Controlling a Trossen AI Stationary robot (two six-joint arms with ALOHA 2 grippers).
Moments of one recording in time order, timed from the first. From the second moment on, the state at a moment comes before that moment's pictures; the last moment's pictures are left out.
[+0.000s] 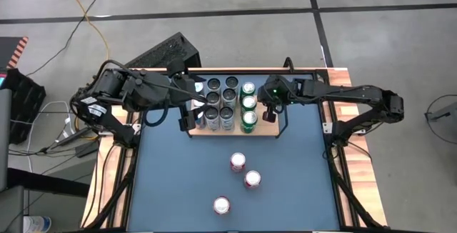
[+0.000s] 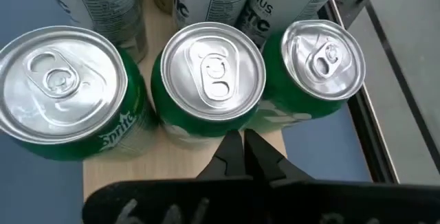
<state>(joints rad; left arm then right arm) -0.20 1.64 2.35 -1.21 -0.56 0.07 -0.28 1.35 1.06 -0.55 0.13 -0.20</state>
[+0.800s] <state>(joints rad) -0.20 1.64 2.35 -1.22 -0.56 0.08 -0.13 1.34 1.06 -0.67 0.13 -0.04</state>
